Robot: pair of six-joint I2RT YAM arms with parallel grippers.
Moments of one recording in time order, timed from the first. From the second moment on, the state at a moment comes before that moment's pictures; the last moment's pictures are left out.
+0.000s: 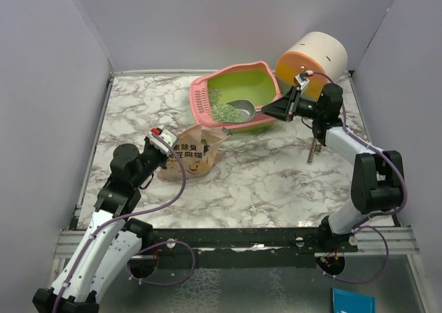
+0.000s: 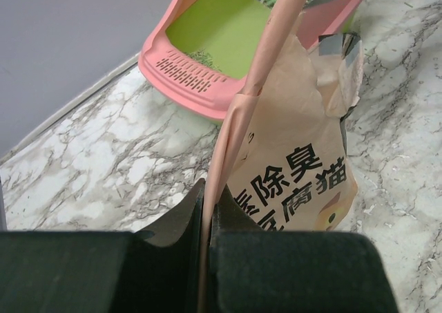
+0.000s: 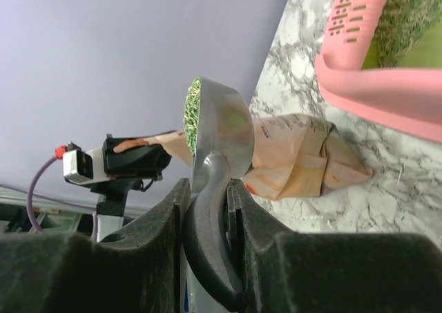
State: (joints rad) left arm -0.35 0.58 0.62 -0.20 0.22 0.31; right arm 0.10 1.58 0.95 0.58 -1.09 1.14
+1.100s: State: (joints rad) left arm -0.35 0.54 0.61 -0.24 0.22 0.27; right arm 0.08 1.97 1.84 -0.11 -0.82 0.65
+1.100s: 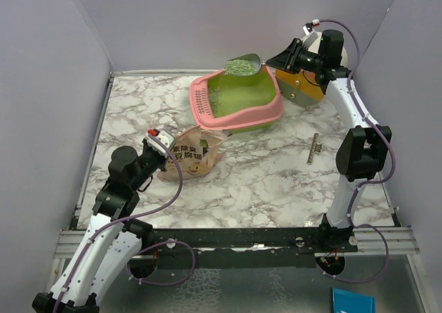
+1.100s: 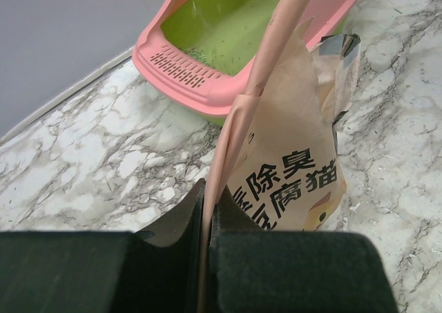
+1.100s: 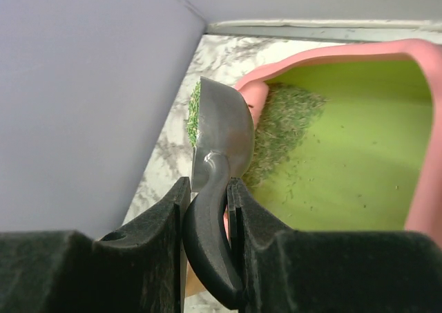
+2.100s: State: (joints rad) left arm -0.35 0.55 0.62 -0.22 0.23 0.24; right arm 0.08 1.75 1.96 -0.49 -0.38 0.23
